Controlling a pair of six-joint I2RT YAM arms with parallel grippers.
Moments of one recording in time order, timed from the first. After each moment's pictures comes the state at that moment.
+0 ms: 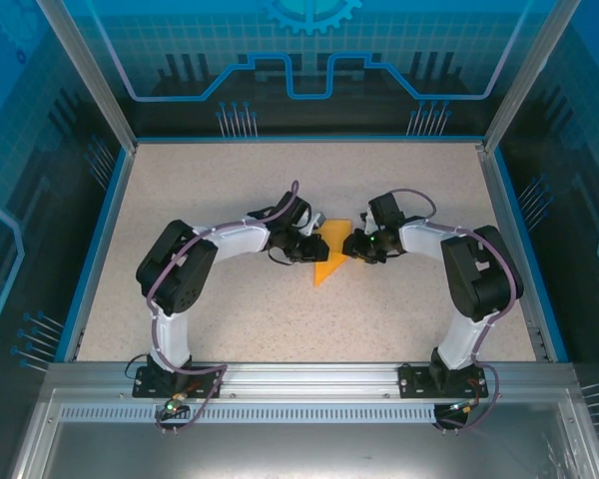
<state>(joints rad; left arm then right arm) -0.58 1.94 1.23 -0.31 0.54 -0.53 0.32 1.78 0.96 -0.32 -0.40 0.57</state>
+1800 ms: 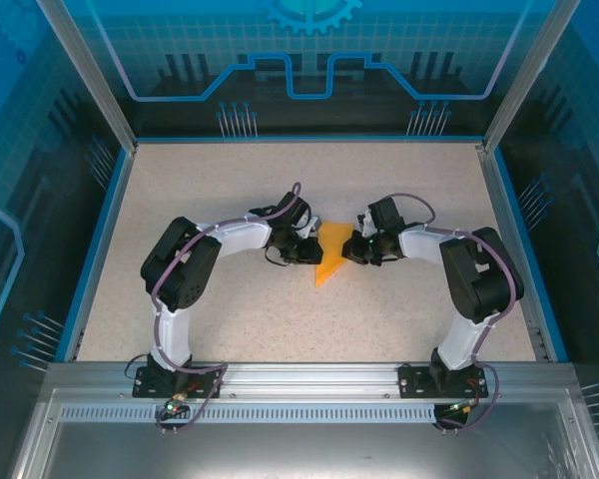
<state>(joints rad) -0.57 1.99 1.26 -0.42 0.46 -0.45 0.33 1.77 0.90 -0.20 -0.48 0.63</state>
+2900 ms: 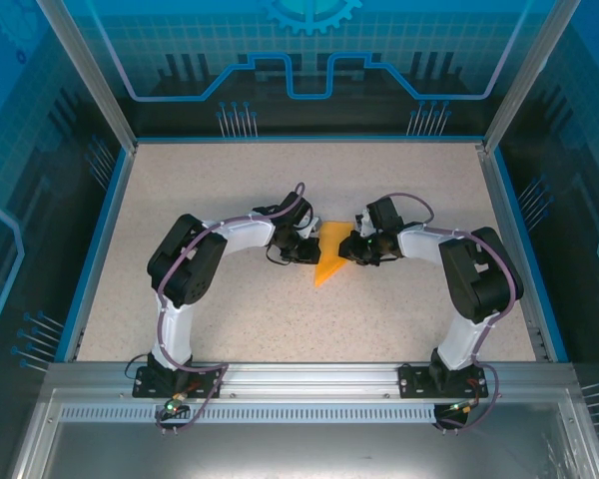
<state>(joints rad) -0.57 2.04 1.30 -0.45 0.41 -0.40 0.35 1.77 0.90 -0.20 -0.49 0.63</state>
